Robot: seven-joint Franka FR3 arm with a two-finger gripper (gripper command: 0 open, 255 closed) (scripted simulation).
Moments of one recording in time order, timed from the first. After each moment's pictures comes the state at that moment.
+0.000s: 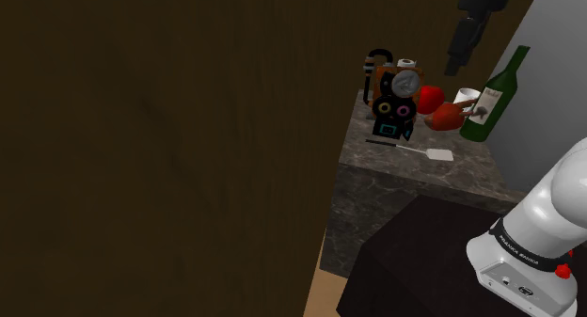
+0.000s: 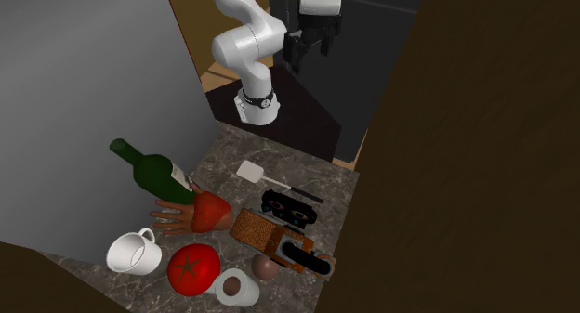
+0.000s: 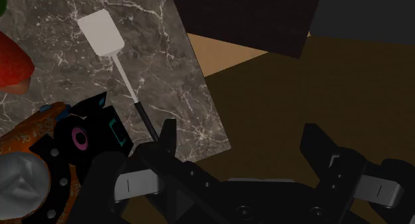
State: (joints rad) arm 0.00 -0.77 0.03 -2.33 0.05 1.49 -0.16
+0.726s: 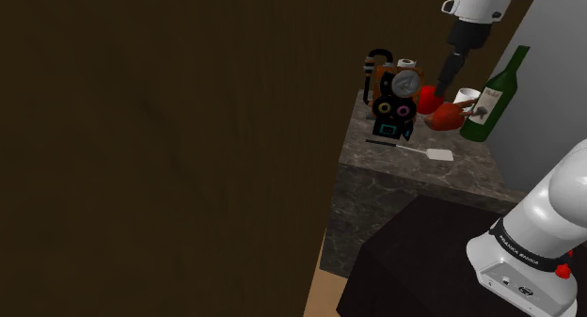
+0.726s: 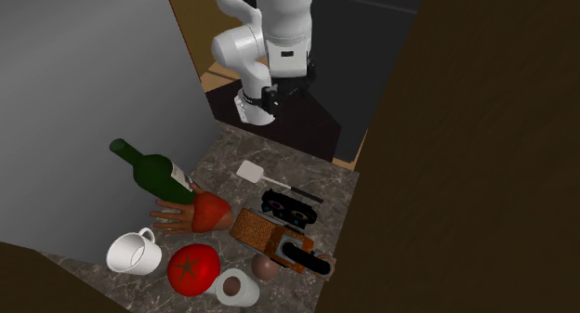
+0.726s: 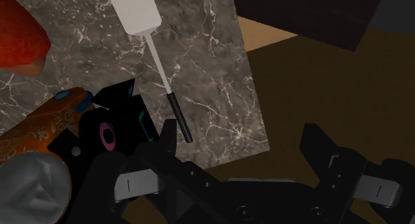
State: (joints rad) arm -0.04 -0.74 -0.12 -2.53 -0.04 1.79 -0.36
